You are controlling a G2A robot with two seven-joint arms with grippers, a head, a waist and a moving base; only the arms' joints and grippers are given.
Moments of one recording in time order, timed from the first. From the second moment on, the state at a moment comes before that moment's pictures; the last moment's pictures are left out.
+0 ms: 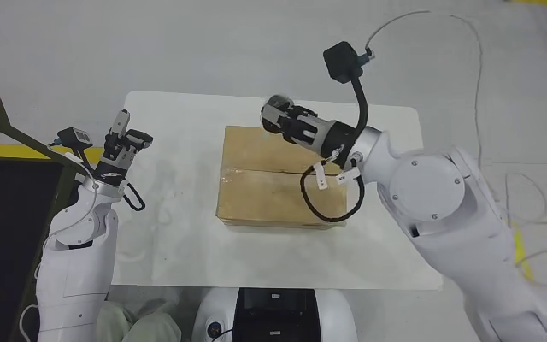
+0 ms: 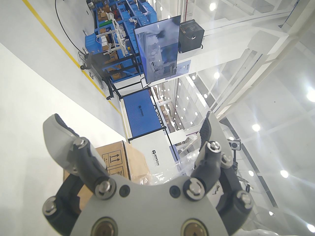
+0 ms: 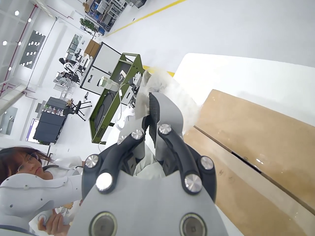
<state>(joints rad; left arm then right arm) 1.51 -1.11 -1.81 -1.60 -0.34 -0.41 -0.47 -0.82 -1.15 0.97 -2.08 -0.06 0.46 0.62</state>
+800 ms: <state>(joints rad) 1.51 -1.11 -1.81 -1.60 -0.34 -0.41 -0.47 -1.24 -1.11 1.20 -2.19 -0.08 0.53 0.53</state>
